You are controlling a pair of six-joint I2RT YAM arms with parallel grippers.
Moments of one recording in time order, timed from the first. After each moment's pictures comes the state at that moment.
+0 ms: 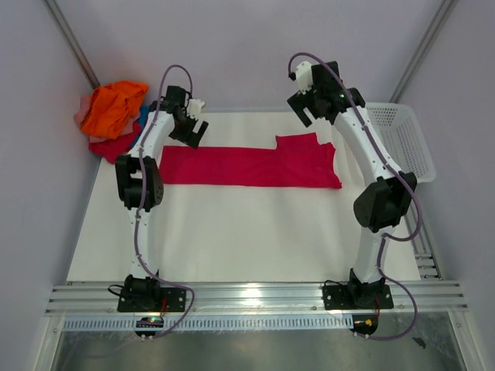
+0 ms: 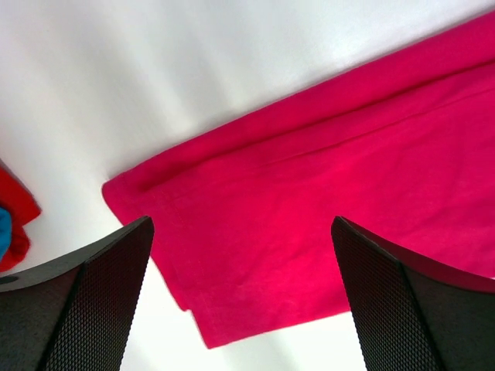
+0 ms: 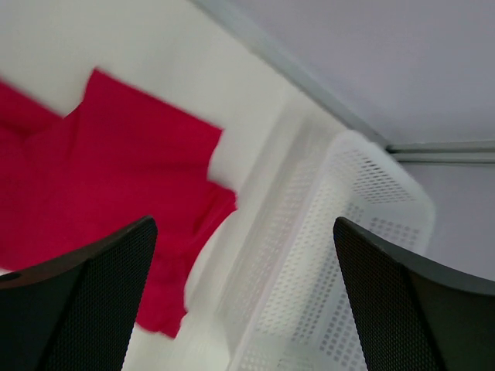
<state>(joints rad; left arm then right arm) -0.13 2.35 2.21 -0.93 0.05 0.37 0.28 2.02 2.17 -0.78 0.25 -0.51</state>
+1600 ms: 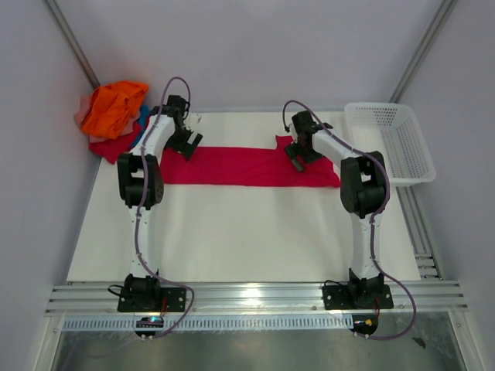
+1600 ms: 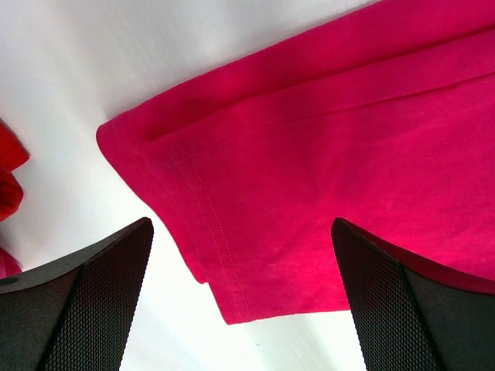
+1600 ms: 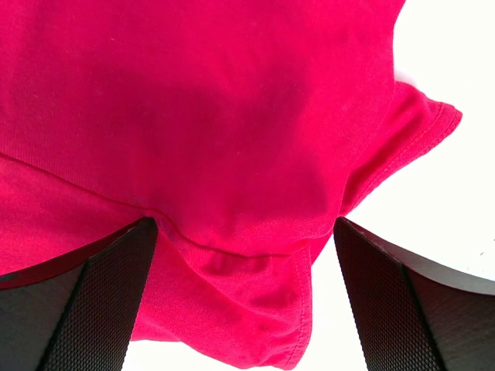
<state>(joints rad) -0.12 2.38 2.17 -1.00 -0.08 0.37 0.29 2.18 1.72 -0.69 0.28 -0.29</state>
